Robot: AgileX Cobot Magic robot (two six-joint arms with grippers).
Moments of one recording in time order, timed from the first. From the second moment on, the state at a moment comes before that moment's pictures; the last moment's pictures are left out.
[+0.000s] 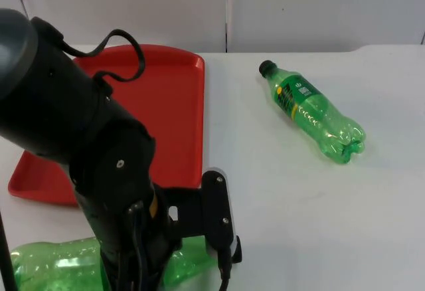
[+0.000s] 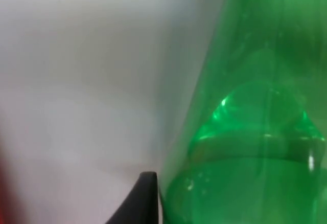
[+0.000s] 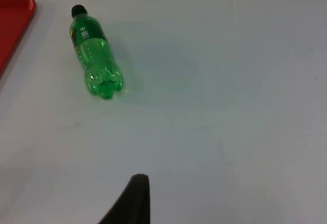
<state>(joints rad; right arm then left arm) 0.09 0.00 -0.52 -0.02 1.08 0.01 -0.73 1.96 -0.78 0.11 0.39 0.60</state>
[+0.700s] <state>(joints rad) 0.09 0.00 -0.52 -0.02 1.08 0.01 -0.74 1.96 -0.78 0.15 0.43 0.60</state>
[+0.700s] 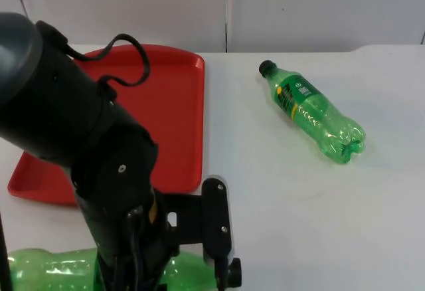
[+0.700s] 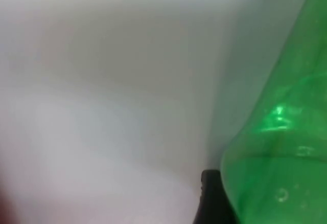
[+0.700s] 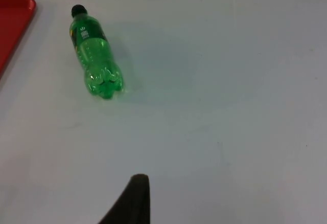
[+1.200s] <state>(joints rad) 0.09 0.00 -0.52 -0.02 1.08 0.01 -0.73 1.62 -0.76 0.20 0.42 0.58</state>
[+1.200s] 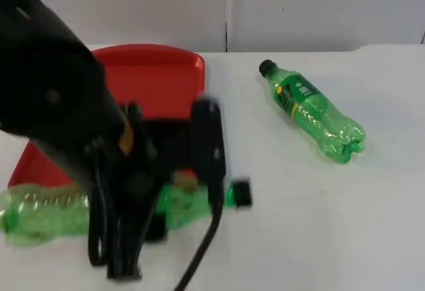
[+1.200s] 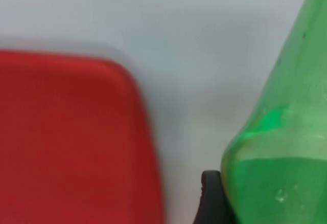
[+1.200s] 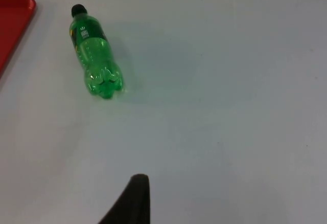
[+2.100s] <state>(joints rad) 0.09 0.00 -0.52 -0.02 1.08 0.01 -0.52 1.17 -0.76 -0.18 -0.27 0.29</state>
